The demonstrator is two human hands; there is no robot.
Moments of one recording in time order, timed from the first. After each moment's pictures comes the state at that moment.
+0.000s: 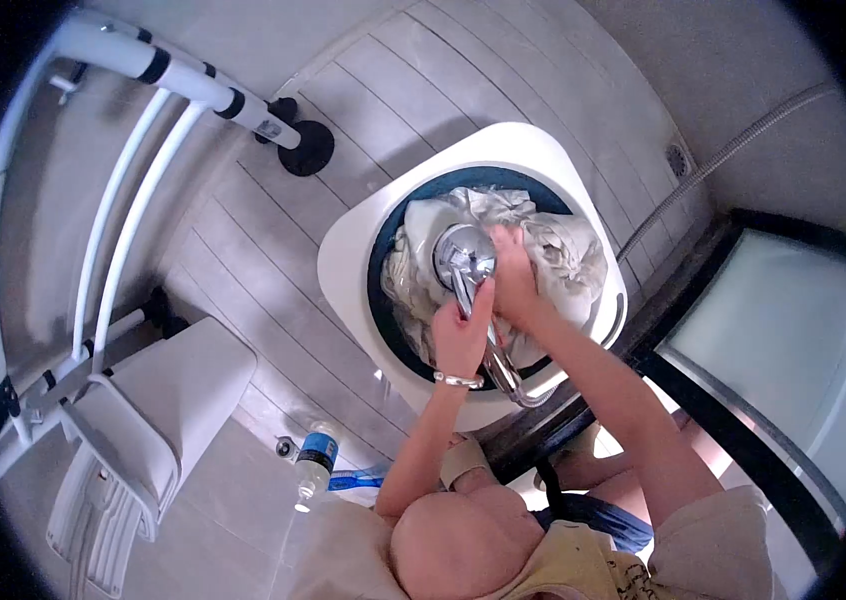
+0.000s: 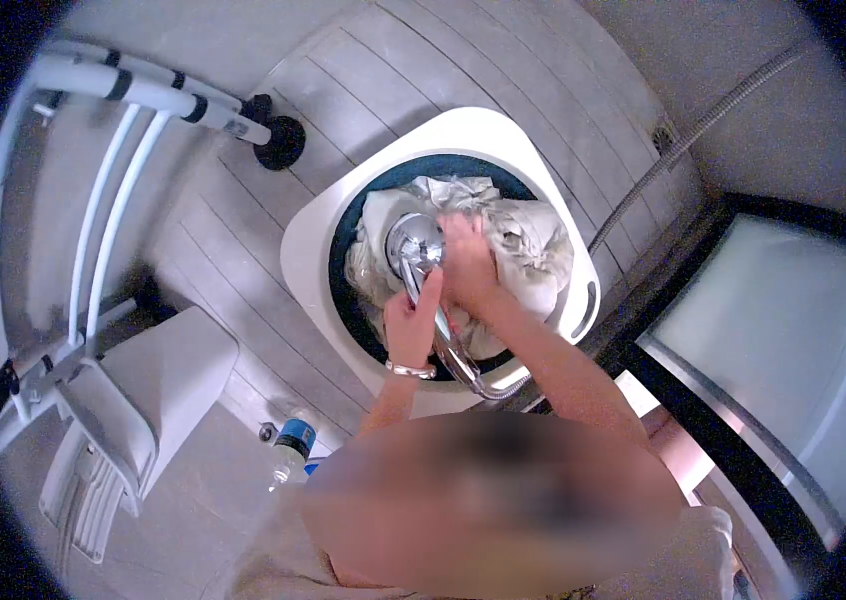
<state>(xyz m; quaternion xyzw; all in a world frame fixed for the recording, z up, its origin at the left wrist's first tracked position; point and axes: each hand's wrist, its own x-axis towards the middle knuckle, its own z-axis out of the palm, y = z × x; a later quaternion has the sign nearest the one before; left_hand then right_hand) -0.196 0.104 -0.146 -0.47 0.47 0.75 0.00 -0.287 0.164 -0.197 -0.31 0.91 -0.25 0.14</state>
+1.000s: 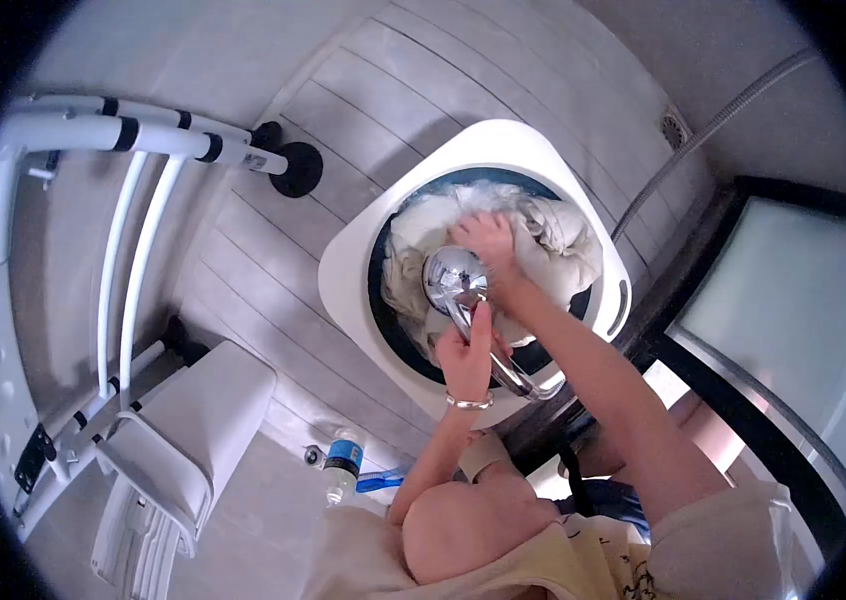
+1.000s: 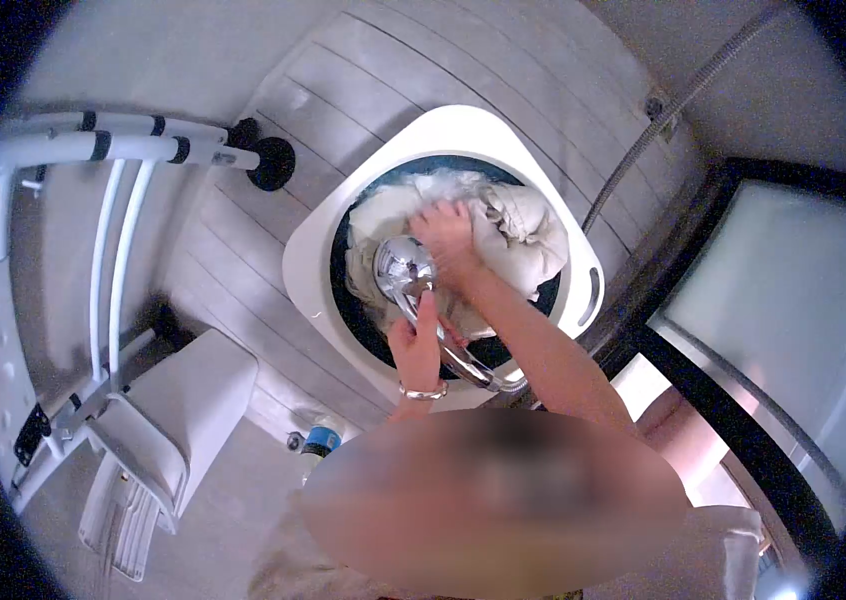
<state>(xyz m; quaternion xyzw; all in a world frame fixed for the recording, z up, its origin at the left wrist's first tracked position) -0.182 0.114 -0.139 -0.46 0.43 0.77 -0.04 -0.305 0.140 -0.244 -0.38 0.90 -0.13 0.17</state>
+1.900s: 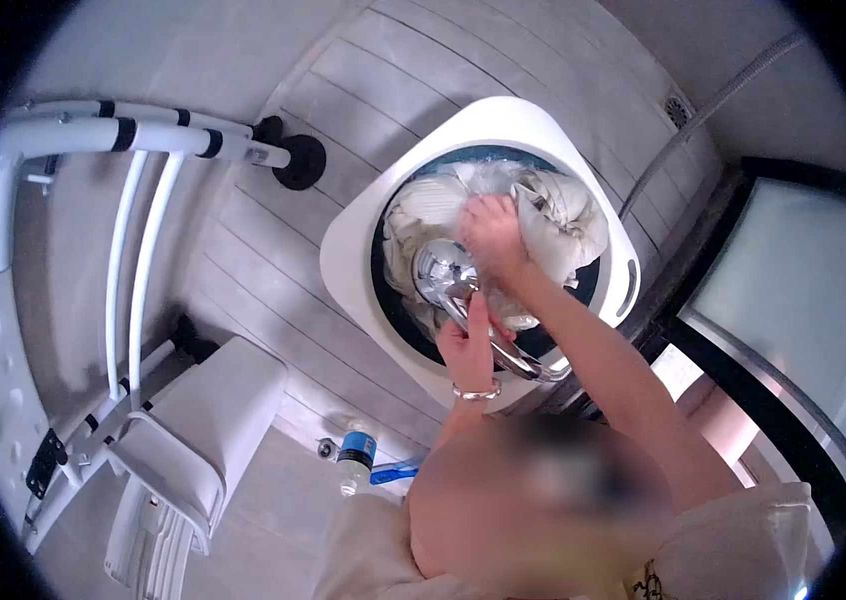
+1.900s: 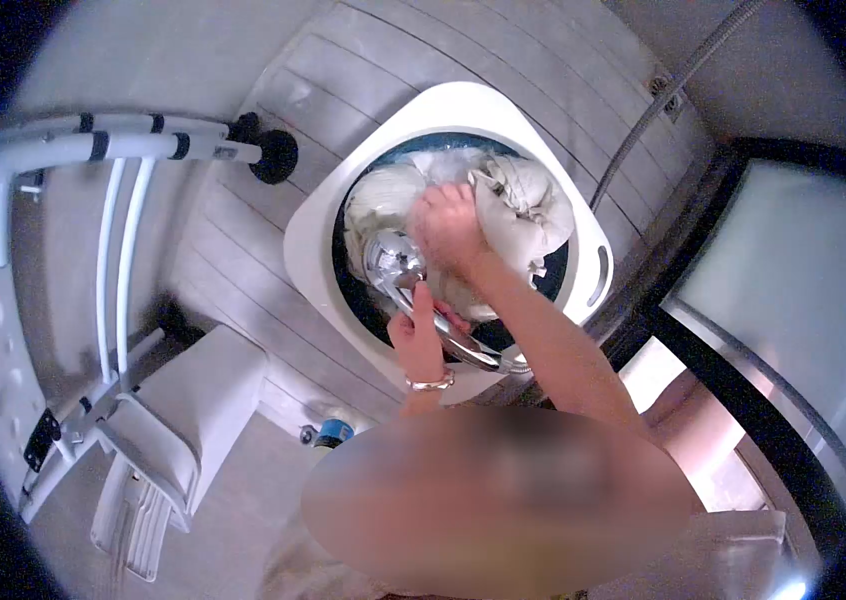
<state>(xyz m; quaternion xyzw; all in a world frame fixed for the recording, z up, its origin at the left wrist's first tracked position) -0.172 0.113 -0.145 -0.48 0.41 0.77 -0.09 -0.300 0.140 -0.236 -0.39 0.89 -0.22 0.09</state>
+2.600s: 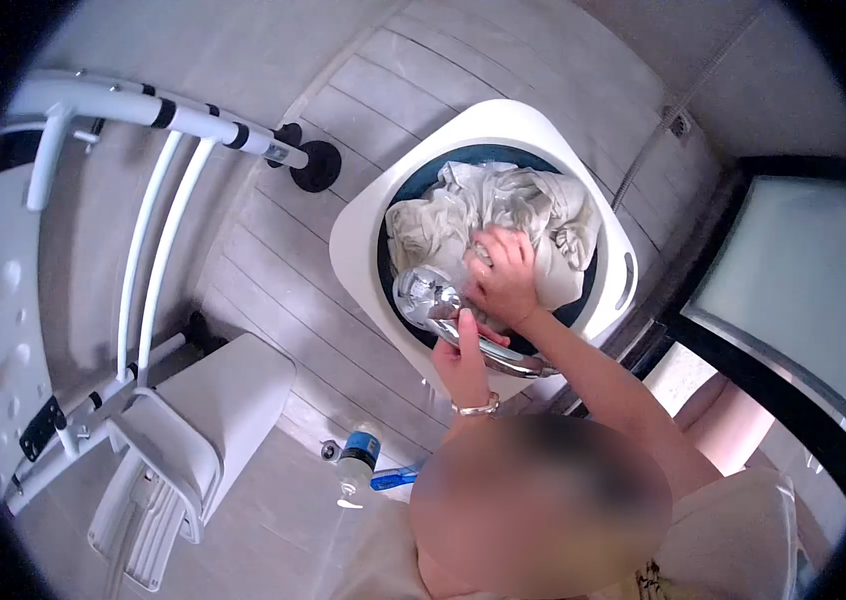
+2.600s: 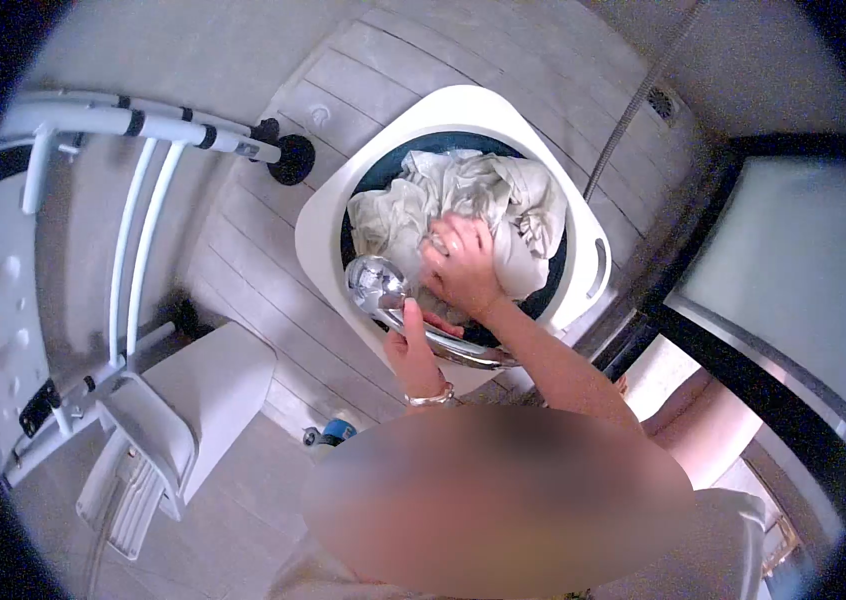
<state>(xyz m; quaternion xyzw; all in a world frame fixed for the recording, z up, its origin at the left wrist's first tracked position) -0.149 0.119 -0.124 -0.50 0.41 0.75 -0.12 -0.249 0.165 -0.202 -0.40 0.87 -0.29 -0.08</state>
